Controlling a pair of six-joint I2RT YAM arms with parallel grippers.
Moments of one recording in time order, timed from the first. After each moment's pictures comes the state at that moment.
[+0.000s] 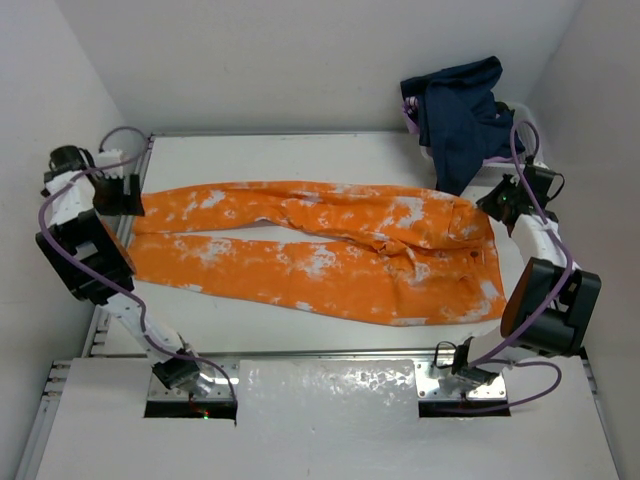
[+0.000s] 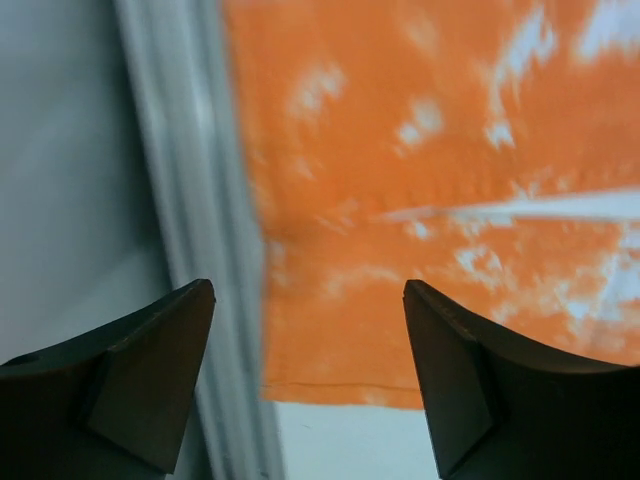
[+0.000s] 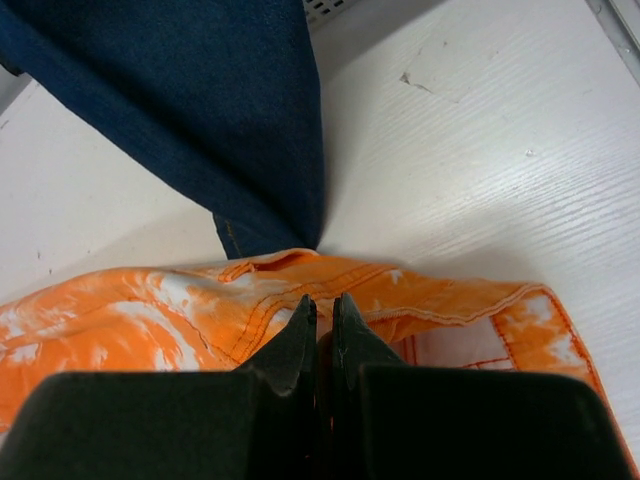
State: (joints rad) left arm 0.59 1.92 1.57 -0.82 0.33 0.55; right arm -0.36 1.50 0.94 -0.10 -0.22 0.38
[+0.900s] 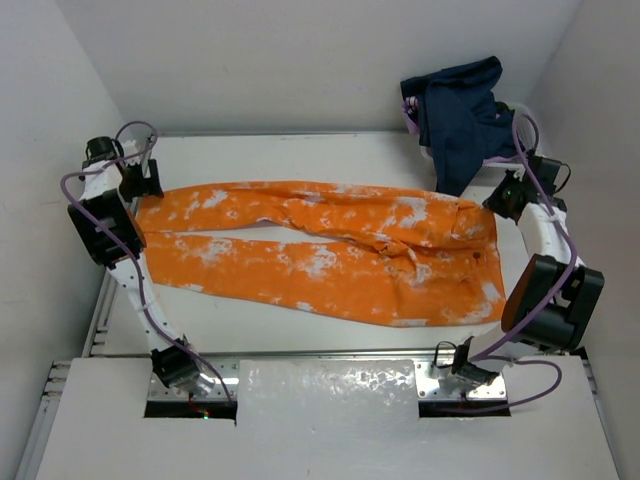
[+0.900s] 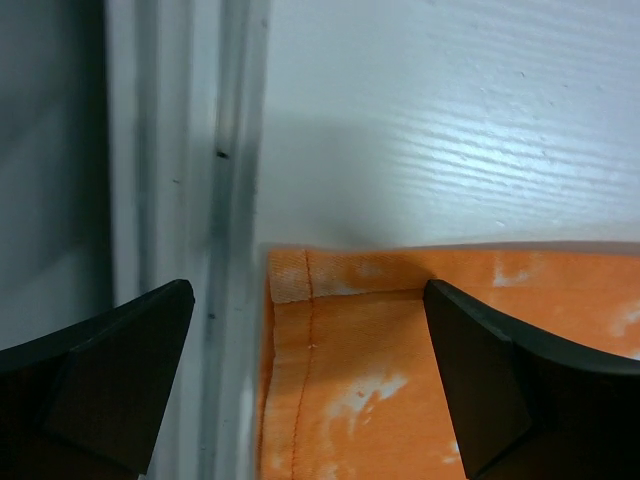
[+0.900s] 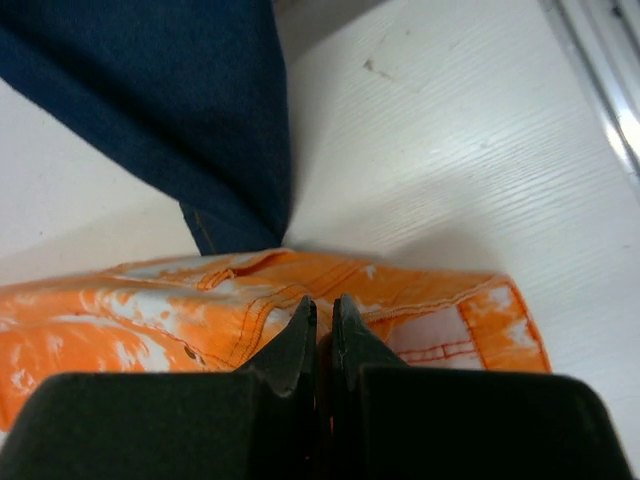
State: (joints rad) left arm 0.48 2.45 2.09 -0.67 0.21 0.23; right arm -0.37 1.53 1.06 -0.29 -0.18 0.29
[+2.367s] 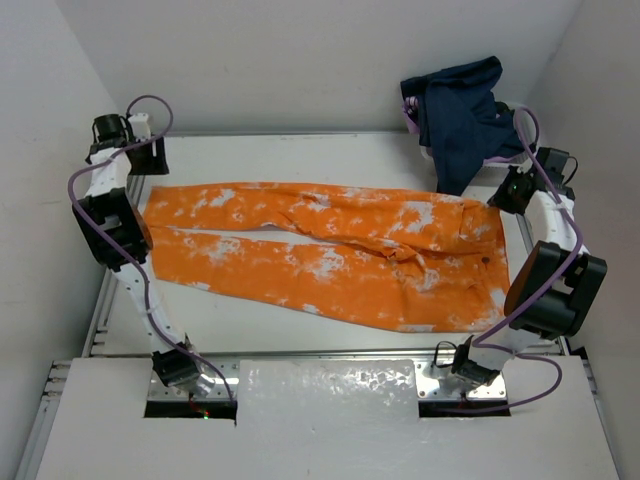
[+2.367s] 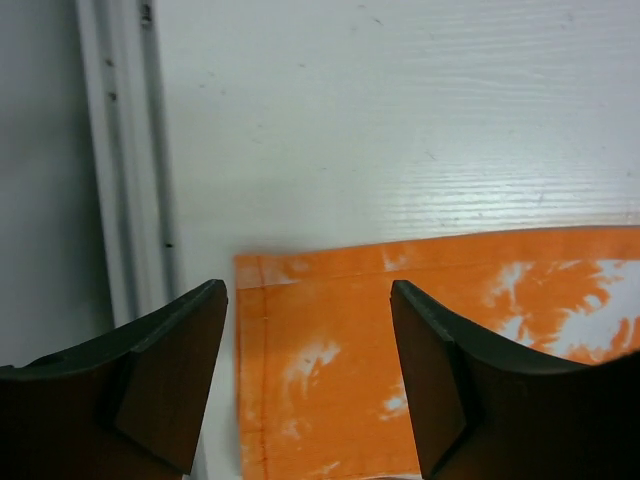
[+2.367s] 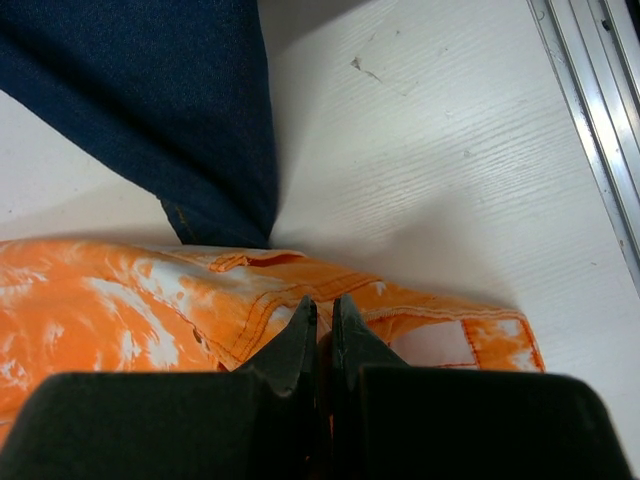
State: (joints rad) left arm 0.40 2.29 2.01 -0.59 0.30 0.28; right arm -0.41 1.62 1.20 -0.41 -0.22 0.18
